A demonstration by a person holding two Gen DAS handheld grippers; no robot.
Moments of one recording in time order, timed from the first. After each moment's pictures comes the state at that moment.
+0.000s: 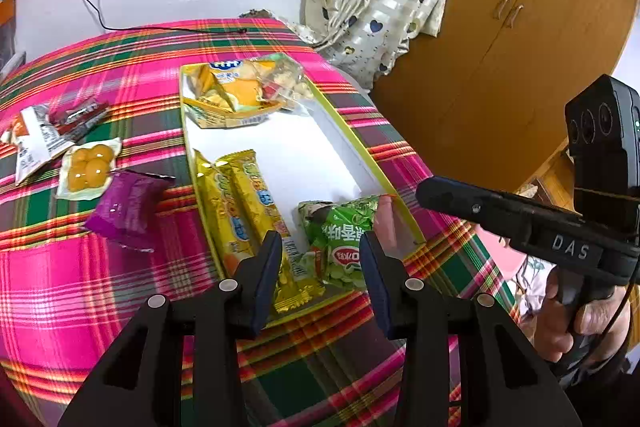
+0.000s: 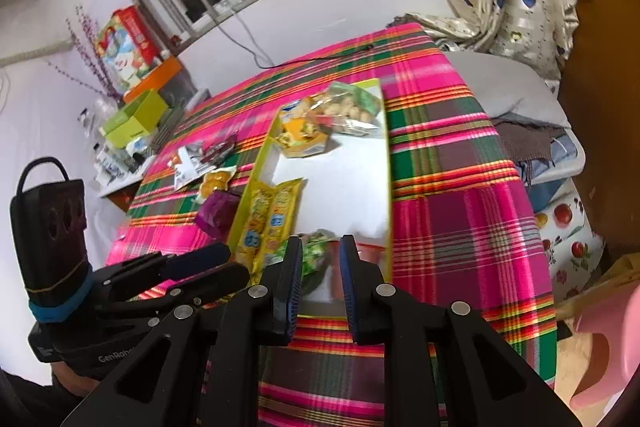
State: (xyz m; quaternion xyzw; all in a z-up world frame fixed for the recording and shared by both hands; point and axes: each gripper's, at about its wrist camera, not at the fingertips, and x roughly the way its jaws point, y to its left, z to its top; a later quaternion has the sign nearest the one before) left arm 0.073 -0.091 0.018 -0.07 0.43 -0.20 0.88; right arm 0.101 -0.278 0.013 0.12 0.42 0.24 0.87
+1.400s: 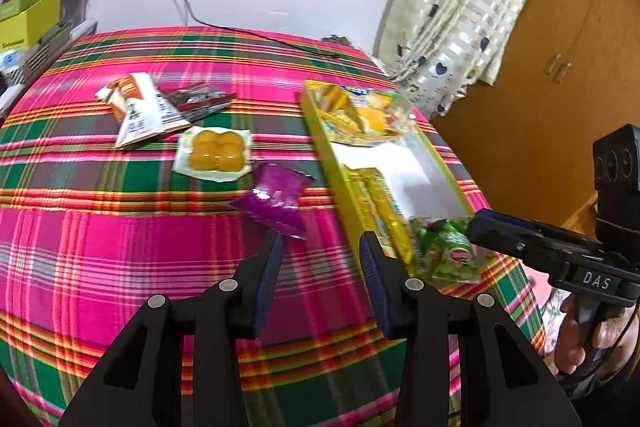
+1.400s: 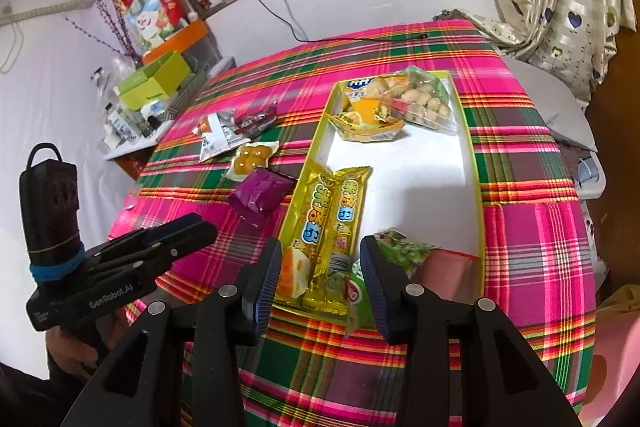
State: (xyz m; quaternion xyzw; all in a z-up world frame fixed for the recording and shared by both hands) left arm 0.063 0.012 0.007 -0.13 0.41 -0.10 0.90; right arm 0.106 -0.212 0.014 0.06 0.44 0.27 0.85
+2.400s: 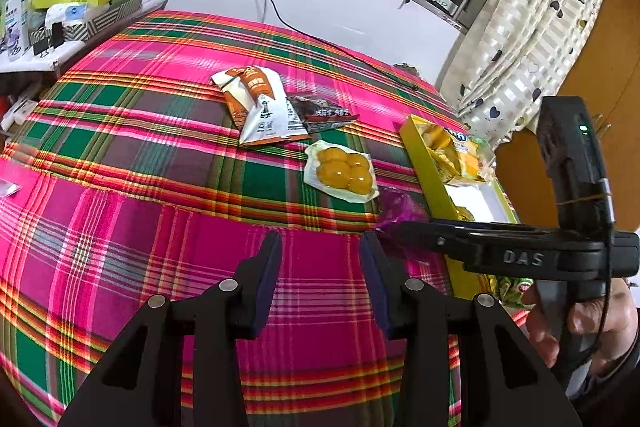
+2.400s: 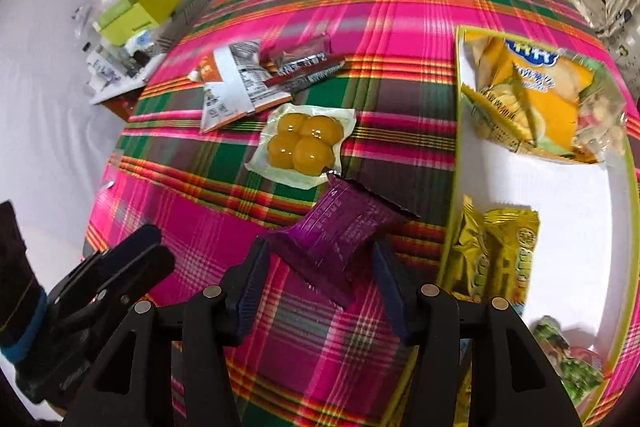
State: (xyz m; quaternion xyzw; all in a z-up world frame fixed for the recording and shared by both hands) left arm 0.061 0.107 -0.011 -0.18 0.40 -0.03 0.90; right arm 0.186 -0.064 -0.035 0.00 0.56 0.28 0.78
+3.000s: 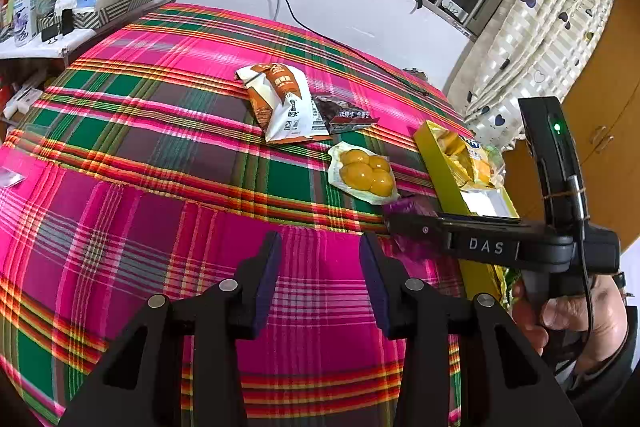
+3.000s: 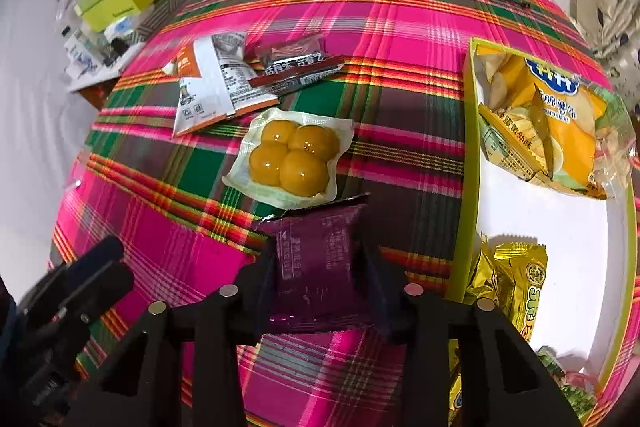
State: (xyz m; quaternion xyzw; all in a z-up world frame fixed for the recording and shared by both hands) left arm 0.059 0.125 -0.017 -0.20 0.39 -0.02 0.90; right arm 0.195 -0.039 -0.042 -0.05 0.54 0.26 0.80
